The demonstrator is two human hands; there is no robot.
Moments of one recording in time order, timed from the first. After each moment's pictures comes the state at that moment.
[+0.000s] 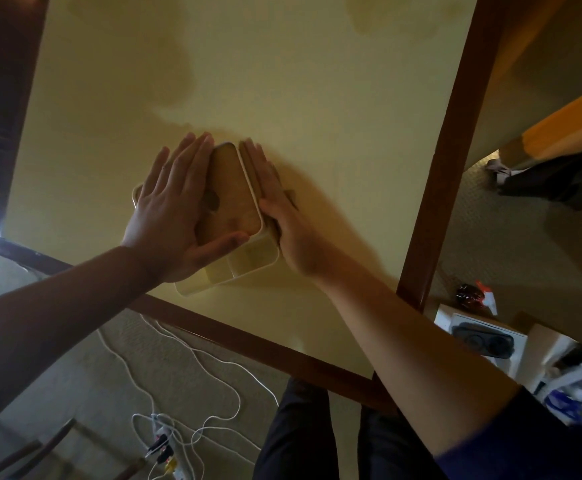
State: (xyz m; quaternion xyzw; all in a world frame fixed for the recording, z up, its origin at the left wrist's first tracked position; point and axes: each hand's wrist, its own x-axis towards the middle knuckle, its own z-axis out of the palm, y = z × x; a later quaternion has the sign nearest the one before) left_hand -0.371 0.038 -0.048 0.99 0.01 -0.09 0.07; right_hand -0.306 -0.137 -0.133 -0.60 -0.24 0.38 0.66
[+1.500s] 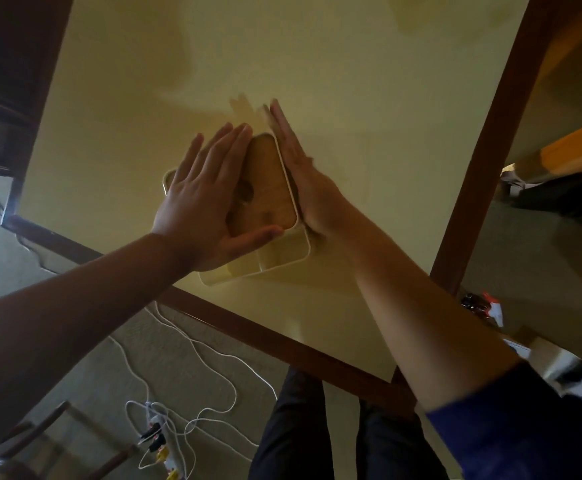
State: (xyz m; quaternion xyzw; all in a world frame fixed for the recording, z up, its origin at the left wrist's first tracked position) left_hand -0.373 0.040 -0.049 1.00 0.02 -0.06 0.07; right_hand -0.272 -0.107 -0.119 -0.60 -0.23 0.41 0.65
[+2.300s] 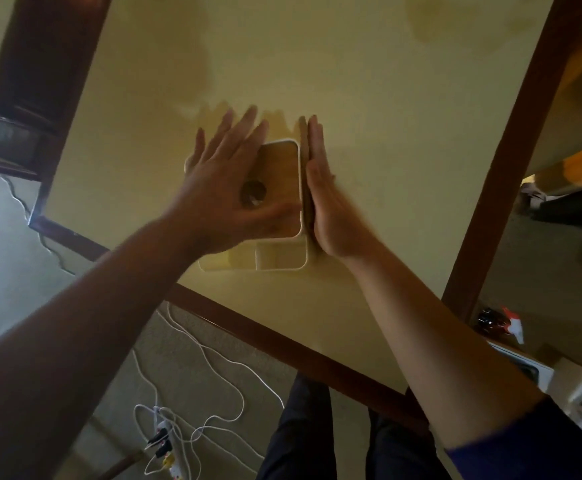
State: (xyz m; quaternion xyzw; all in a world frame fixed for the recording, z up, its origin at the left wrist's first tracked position) left_hand -0.354 0.040 -0.031 0.98 0.10 -0.12 0.12; right_hand -0.292 -0.112 -0.134 -0.59 -0.22 0.36 0.69
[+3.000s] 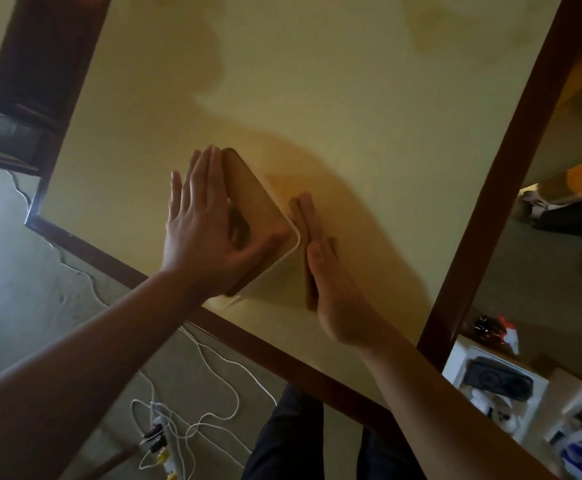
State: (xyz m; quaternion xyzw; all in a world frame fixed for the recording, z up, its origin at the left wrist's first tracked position) left_hand -0.384 0.016 -0.048 0.97 0.21 -0.08 0.09; right_hand -0.348 -0.175 -0.124 -0.59 -0.20 0.40 0.67
